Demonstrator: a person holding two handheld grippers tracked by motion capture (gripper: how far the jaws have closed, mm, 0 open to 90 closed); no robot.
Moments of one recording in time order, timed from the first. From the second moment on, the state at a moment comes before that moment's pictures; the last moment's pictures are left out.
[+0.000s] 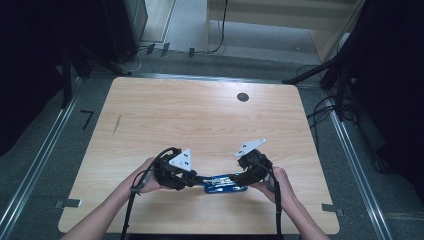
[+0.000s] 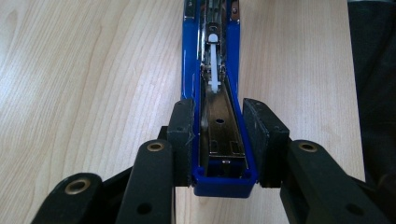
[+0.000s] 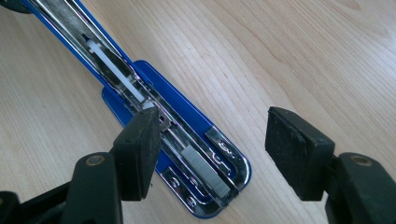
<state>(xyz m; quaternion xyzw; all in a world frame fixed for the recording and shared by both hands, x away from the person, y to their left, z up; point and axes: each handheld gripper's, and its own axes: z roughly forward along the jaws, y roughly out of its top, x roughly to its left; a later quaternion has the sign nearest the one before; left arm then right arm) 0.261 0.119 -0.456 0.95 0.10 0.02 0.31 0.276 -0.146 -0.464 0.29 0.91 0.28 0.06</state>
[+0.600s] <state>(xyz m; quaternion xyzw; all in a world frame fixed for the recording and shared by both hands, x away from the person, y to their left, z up) 0.261 0.116 -0.451 0.94 0.10 0.03 0.32 0.269 -0.138 -0.460 0.27 0.91 0.30 0.04</state>
